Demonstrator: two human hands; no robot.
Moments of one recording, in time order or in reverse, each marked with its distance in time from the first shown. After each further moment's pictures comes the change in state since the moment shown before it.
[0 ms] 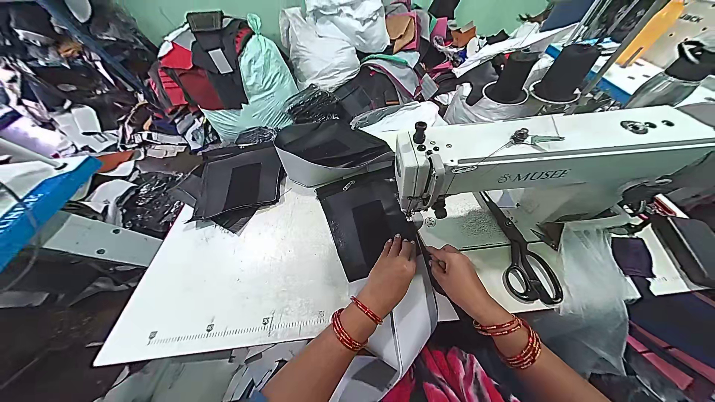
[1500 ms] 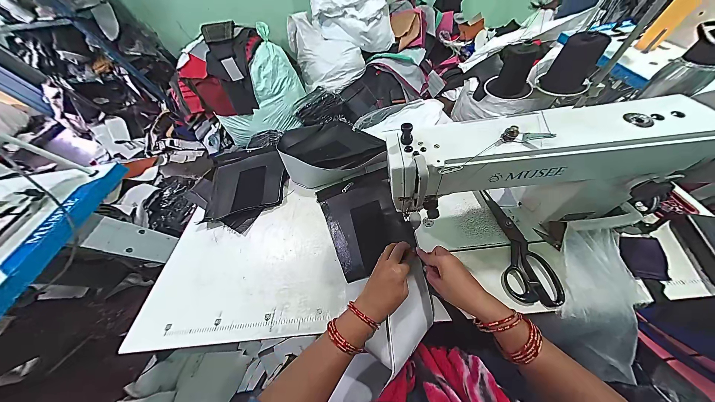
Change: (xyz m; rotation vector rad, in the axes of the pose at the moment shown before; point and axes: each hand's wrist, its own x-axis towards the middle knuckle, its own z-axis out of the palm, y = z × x) left_hand -0.012 0.002 0.010 -0.336 0.167 -0.033; right_hand 0.004 0.003 -0.013 0.015 -0.255 -0.101
